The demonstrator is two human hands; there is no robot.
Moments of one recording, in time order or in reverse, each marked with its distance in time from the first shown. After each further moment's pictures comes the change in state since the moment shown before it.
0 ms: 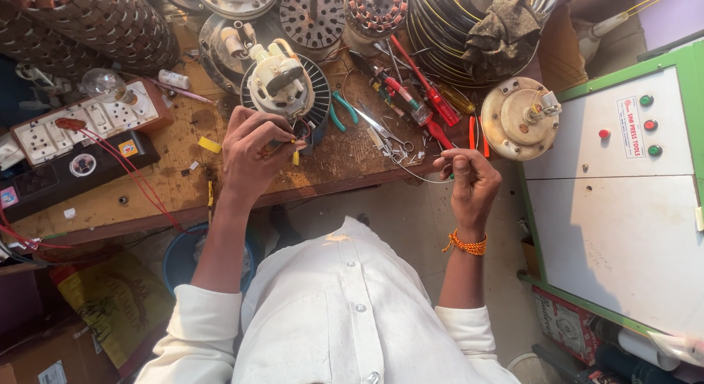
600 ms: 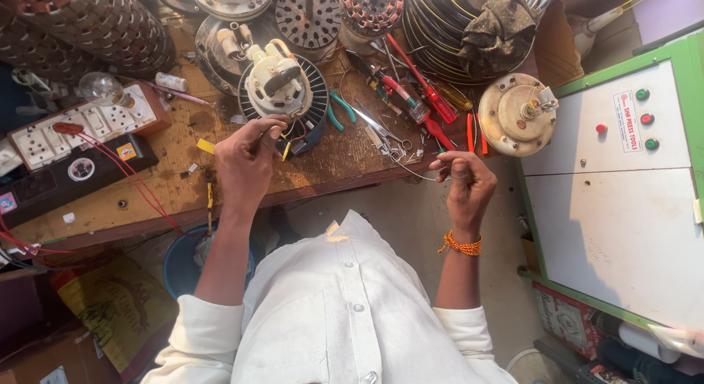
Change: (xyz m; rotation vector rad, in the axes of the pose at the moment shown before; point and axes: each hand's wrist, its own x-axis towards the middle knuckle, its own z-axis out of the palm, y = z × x) left_hand -0.005 0.019 0.000 -0.312 0.074 -0.460; right_hand -0.010 0.002 0.005 0.059 0.027 0.006
